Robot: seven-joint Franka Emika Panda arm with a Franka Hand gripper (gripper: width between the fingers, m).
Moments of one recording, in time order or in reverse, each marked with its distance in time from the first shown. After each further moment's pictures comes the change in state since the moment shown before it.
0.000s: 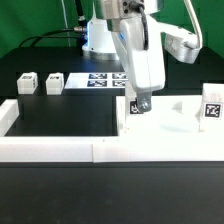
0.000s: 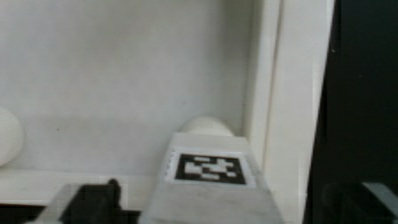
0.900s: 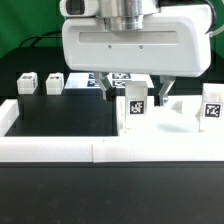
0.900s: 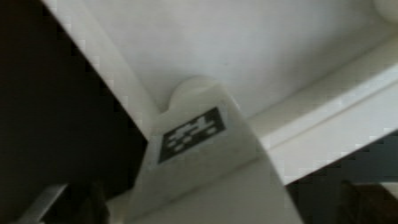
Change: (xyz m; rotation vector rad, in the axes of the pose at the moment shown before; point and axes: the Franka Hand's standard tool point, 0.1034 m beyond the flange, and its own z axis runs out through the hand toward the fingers) arm 0.006 -0.003 -0.001 -0.018 0.108 -1.224
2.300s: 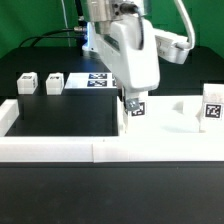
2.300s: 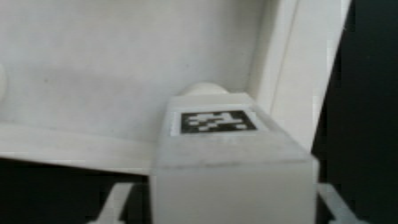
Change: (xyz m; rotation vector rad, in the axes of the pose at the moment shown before) arm -0.001 0.013 0.004 0.052 -0.098 1.228
